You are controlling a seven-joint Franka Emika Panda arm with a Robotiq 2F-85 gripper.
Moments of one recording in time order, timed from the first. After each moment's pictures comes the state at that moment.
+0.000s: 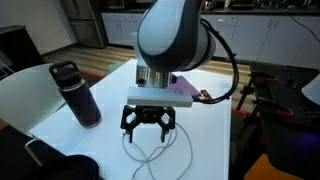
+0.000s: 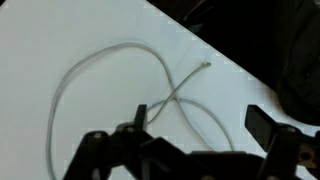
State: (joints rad) arm 0.25 0.71 0.28 -2.01 0.72 2.81 0.78
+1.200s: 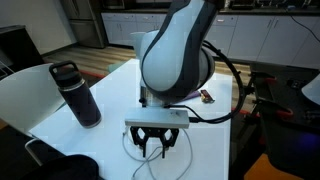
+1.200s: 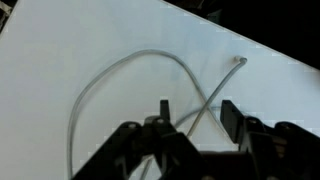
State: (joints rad) arm 0.35 0.80 0.21 -1.96 0.71 2.81 0.99
